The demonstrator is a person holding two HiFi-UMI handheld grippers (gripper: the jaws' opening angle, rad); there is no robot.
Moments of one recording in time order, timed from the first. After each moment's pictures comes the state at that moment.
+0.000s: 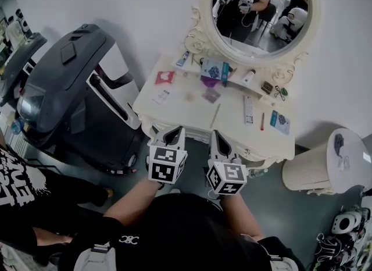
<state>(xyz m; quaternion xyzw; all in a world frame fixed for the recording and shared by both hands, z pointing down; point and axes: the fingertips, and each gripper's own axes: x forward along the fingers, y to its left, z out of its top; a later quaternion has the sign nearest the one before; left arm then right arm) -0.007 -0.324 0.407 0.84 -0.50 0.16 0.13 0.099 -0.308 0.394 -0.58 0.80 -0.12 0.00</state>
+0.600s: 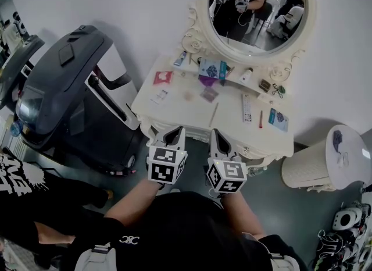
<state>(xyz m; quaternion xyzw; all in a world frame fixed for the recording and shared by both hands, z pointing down) -0.005 -0.318 0.404 0.85 -0.49 0.15 0.13 0.100 -0.305 0.393 -0.59 0.80 -0.11 -0.01</state>
